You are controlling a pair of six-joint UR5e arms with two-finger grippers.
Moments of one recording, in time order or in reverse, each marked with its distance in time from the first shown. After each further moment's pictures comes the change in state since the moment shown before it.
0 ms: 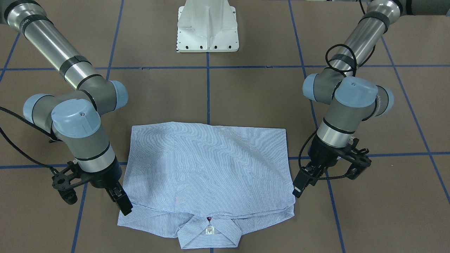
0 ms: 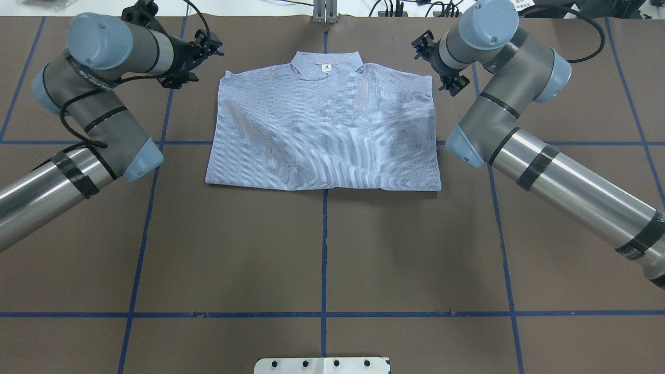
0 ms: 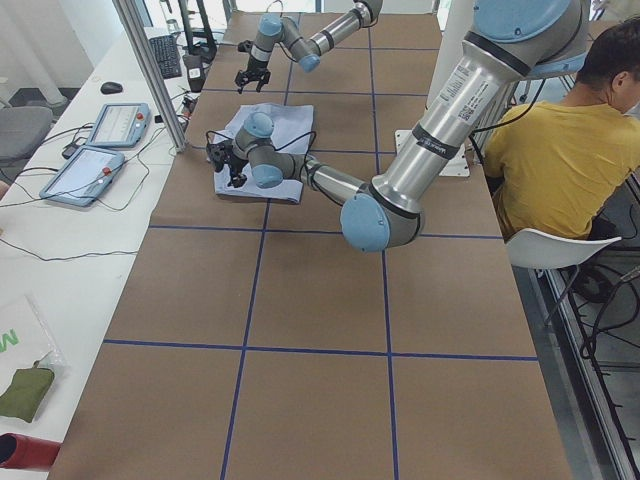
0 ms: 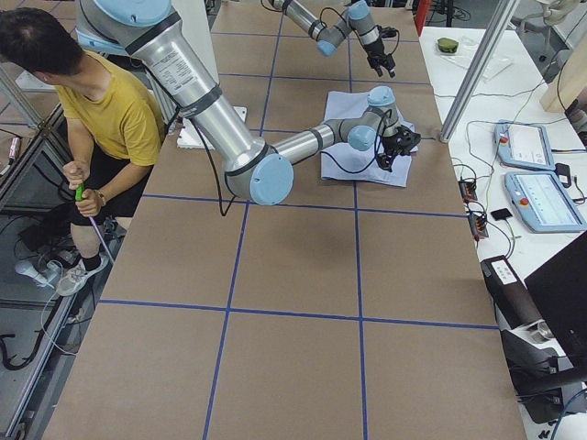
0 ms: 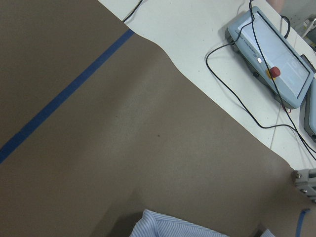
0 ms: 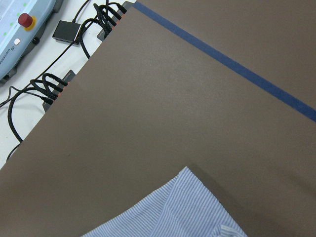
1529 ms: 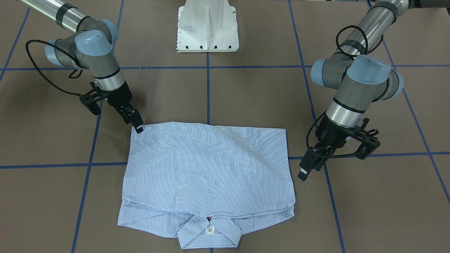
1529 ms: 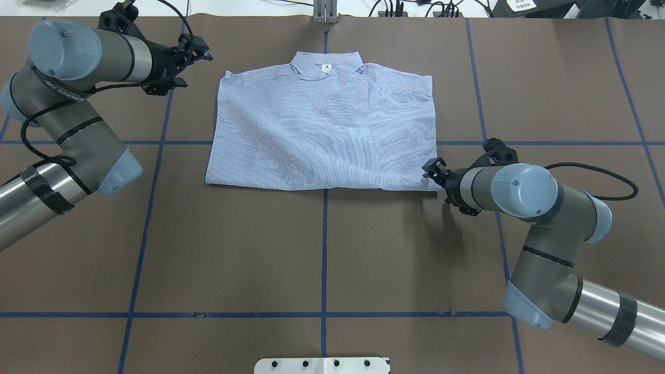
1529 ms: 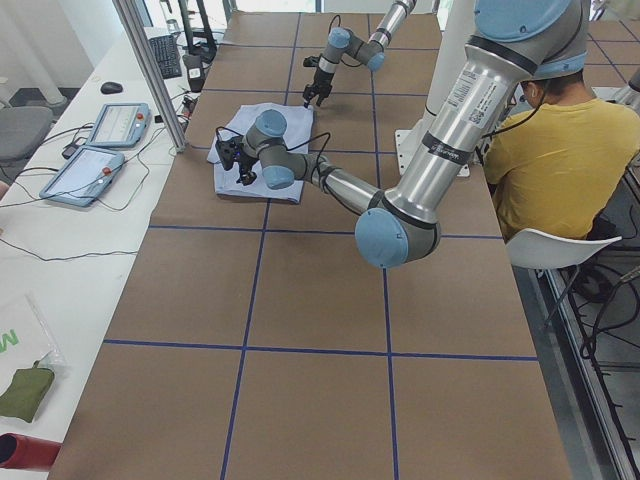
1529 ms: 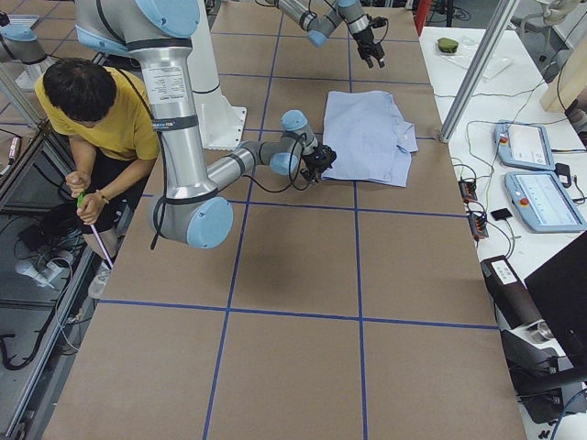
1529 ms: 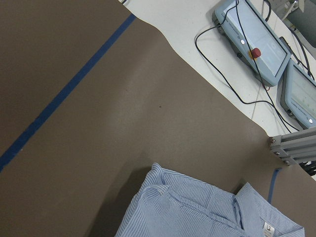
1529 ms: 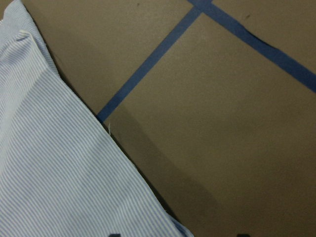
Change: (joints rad) left arm -0.003 0.083 -0.132 0.016 -0.007 -0.002; right arm -0.325 -0.458 0.511 0.029 -0.179 0.174
